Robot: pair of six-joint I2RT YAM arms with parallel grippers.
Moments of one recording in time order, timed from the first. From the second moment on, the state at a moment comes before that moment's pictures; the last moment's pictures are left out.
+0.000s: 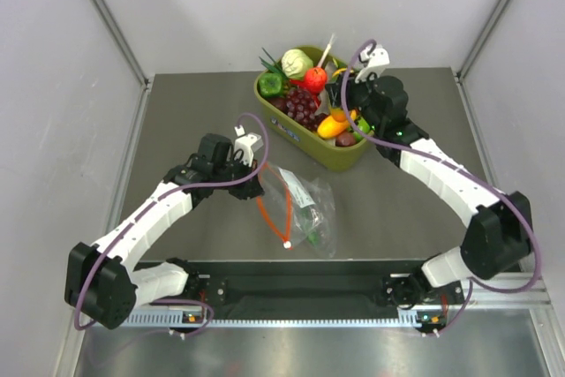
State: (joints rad) left arm -0.45 1.16 0.84 -0.48 0.45 -0.12; right arm 0.48 1.41 1.16 0.21 0.08 0.17
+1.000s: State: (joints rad) left arm -0.45 1.16 0.84 -0.49 0.44 -0.11; right arm 0.47 1.71 1.30 0.32 0.09 0.23
